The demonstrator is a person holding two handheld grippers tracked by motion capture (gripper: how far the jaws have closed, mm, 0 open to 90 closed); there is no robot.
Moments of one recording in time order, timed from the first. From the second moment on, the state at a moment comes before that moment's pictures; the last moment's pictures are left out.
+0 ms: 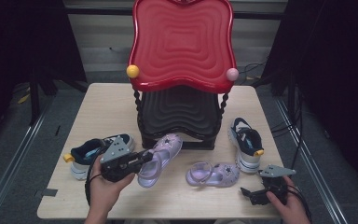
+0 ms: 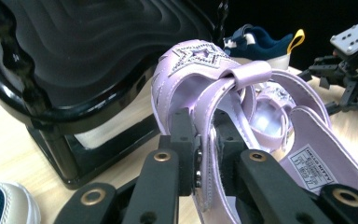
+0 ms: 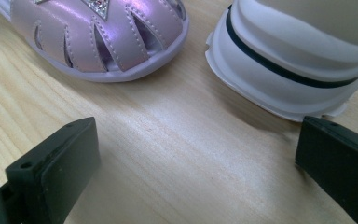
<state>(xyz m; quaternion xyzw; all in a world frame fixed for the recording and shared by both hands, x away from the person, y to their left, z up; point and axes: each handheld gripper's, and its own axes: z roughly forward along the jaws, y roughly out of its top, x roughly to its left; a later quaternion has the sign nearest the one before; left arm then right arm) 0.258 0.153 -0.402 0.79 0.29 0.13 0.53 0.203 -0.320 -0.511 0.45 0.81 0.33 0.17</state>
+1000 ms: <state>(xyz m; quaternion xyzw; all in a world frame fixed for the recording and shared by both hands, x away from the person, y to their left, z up) 0.282 0.138 -0.387 0.75 0.33 0.19 0.54 0.203 -0.320 -0.511 0.45 0.81 0.33 0.17</state>
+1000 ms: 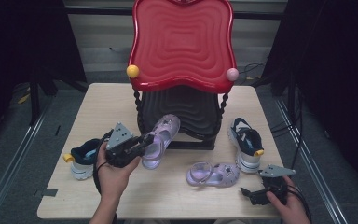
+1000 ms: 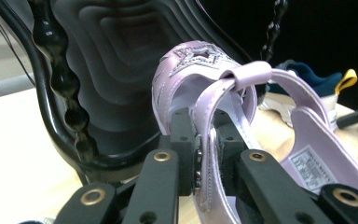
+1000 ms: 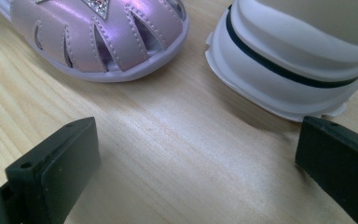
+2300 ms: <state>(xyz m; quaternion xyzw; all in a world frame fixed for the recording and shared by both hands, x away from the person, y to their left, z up) 0.312 0.089 -0.393 0.69 0.40 0.29 0.53 0.203 -0.320 -0.511 0.45 0.81 0.33 0.17</state>
